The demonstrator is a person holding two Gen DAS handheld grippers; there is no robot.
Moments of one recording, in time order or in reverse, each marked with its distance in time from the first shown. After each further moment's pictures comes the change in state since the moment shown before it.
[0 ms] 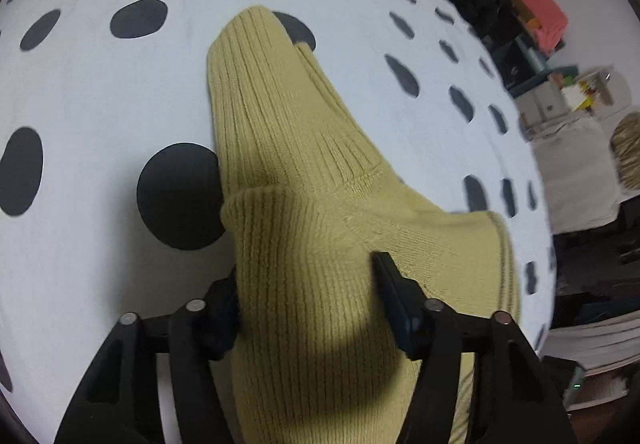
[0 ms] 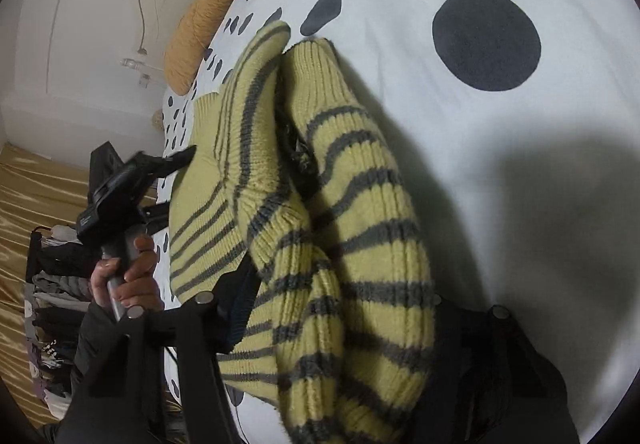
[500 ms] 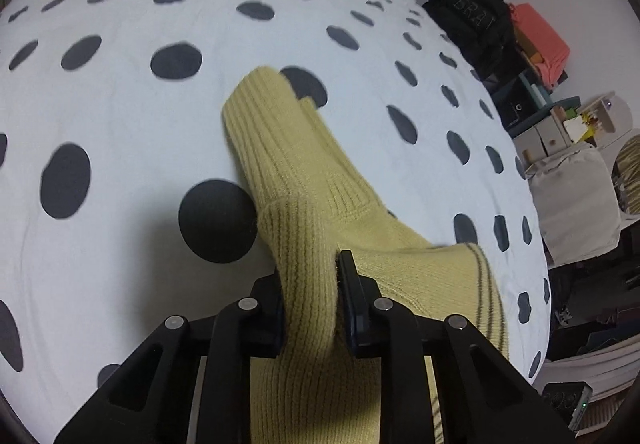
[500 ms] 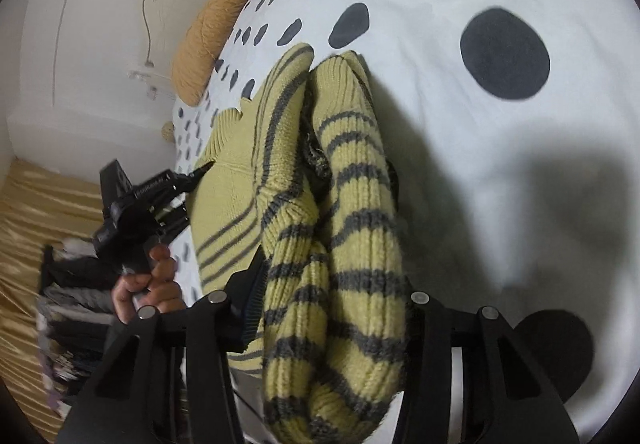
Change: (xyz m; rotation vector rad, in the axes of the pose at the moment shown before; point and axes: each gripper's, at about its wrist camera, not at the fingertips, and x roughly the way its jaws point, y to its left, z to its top) left arm -0.057 0.000 -0.007 -0.055 -0.175 0.001; right arm -0.024 0.016 -0.007 0.071 -0.029 0.071
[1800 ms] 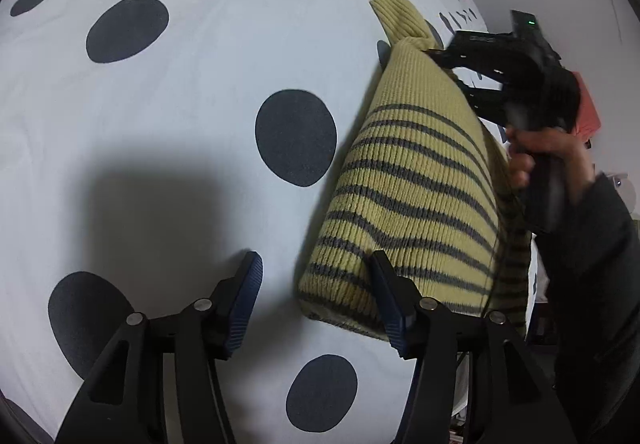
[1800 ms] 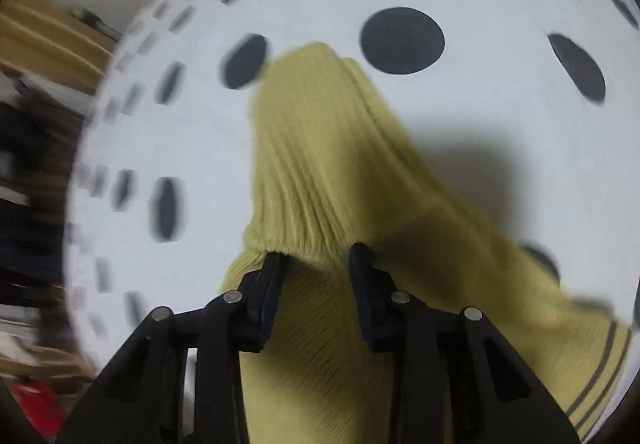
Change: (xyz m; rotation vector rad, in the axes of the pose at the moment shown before) left arm -0.074 0.113 -0.168 -0.347 0.086 -0.017; right arm 0.275 0.190 0.089 -0.579 0.379 -0.407
